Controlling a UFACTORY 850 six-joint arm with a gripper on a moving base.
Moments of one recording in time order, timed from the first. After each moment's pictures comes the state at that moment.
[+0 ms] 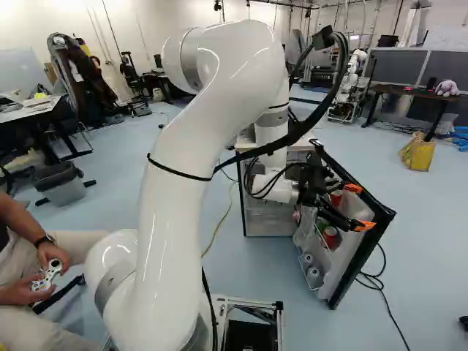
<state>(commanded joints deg) -32.3 -38.4 -46.3 65.5 80.7 0.0</state>
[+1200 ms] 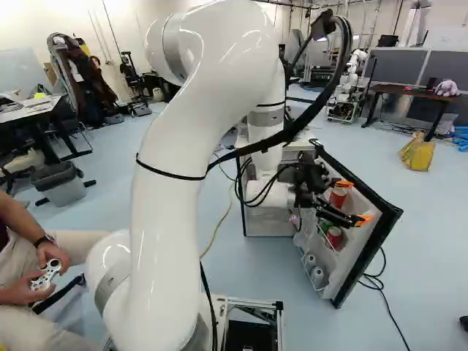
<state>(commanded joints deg) -32.5 -32.3 -36.3 52.2 82.7 0.0</state>
